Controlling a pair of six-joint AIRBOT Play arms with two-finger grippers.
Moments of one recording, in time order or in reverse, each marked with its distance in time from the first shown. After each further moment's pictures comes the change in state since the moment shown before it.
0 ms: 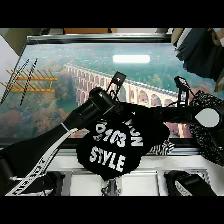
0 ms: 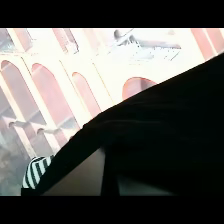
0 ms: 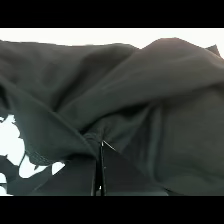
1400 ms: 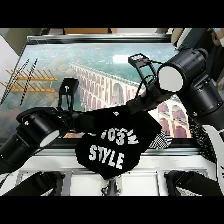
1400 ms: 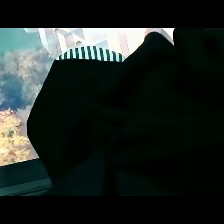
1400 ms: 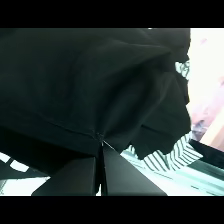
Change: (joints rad) left arm 0.067 0.591 -0.383 -0.096 -0.119 -0.184; right arm 0.438 -0.476 0.845 -0.392 0.666 0.060
